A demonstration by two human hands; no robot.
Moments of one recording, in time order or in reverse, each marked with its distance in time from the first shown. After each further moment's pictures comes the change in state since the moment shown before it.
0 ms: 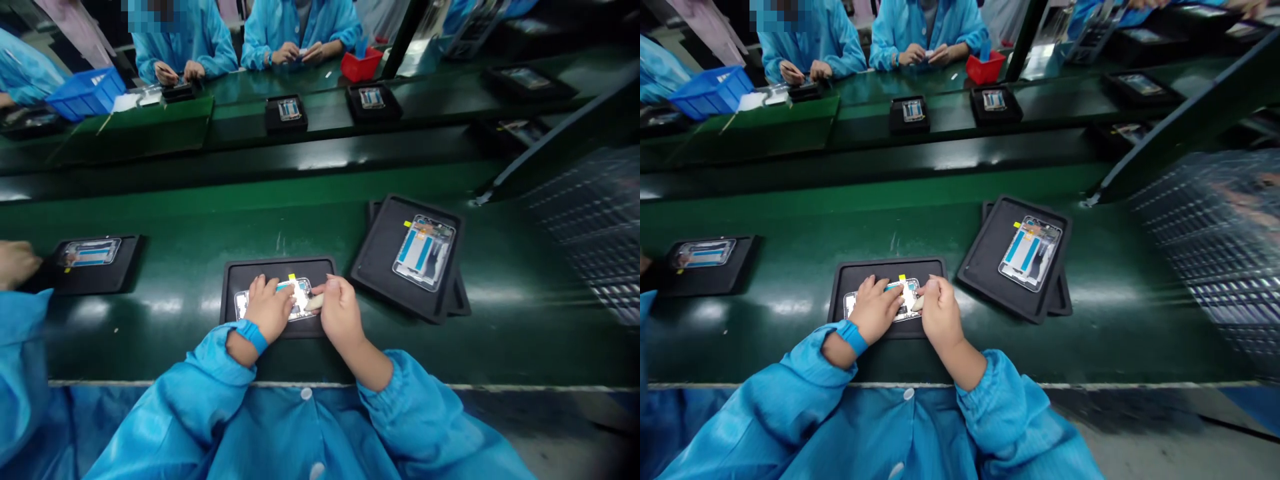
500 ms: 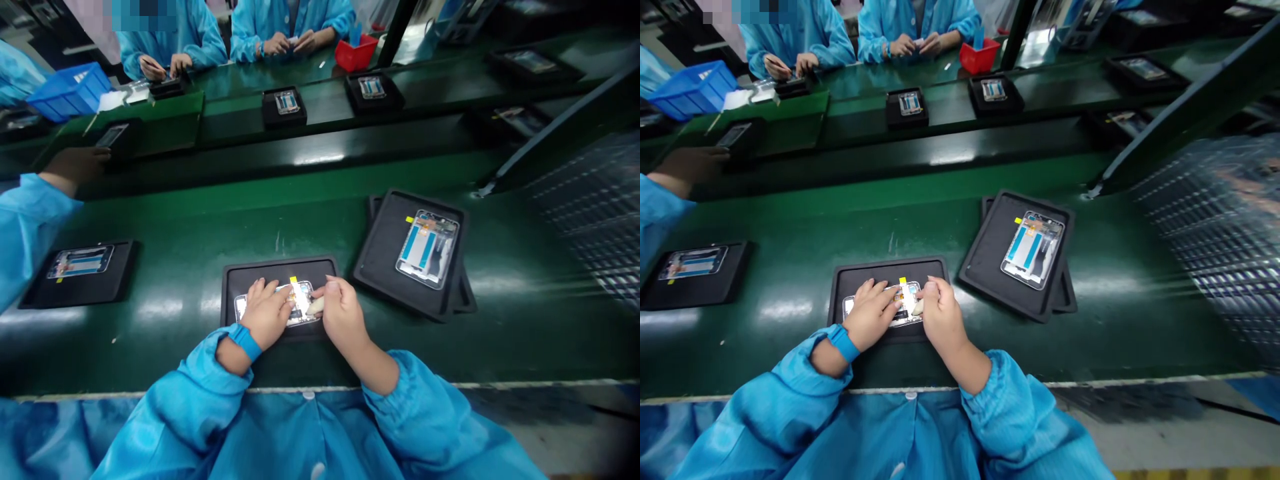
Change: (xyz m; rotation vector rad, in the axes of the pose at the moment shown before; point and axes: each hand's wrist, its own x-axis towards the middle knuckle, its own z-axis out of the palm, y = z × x) left_hand 0.001 -0.009 0.000 -0.059 -0.079 0.008; right_hand 0.000 0.003 0.001 -0.040 -0.025 0.033
